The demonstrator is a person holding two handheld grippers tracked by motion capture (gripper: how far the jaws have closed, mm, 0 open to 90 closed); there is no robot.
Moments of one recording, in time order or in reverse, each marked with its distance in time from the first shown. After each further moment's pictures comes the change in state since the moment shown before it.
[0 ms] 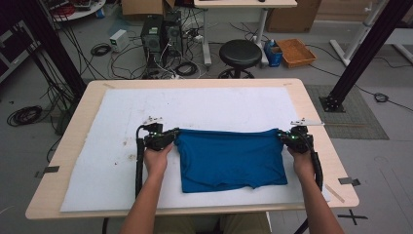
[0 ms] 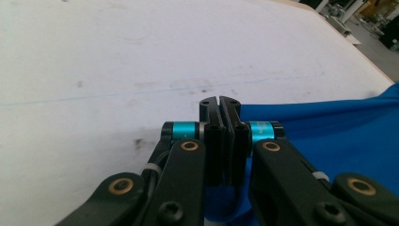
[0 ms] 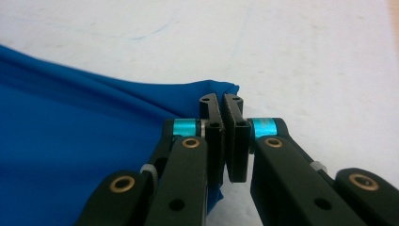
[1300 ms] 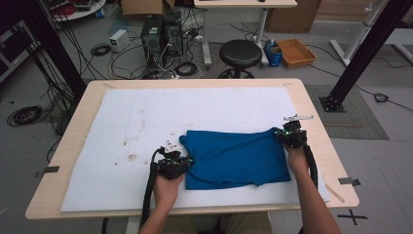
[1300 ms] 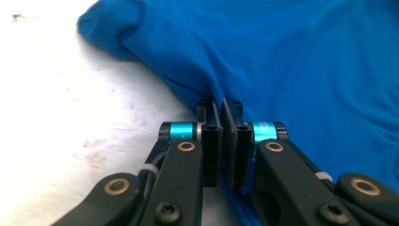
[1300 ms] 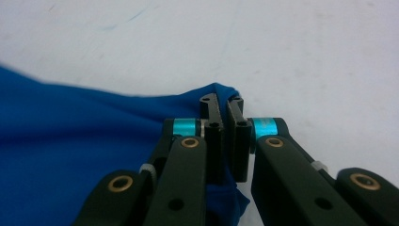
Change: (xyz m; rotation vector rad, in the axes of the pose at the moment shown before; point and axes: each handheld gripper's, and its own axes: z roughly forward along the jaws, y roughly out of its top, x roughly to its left) left arm -0.054 -0.060 -0.029 0.137 0.048 0.154; right arm 0.001 0.012 0.027 0.080 -0.055 0.010
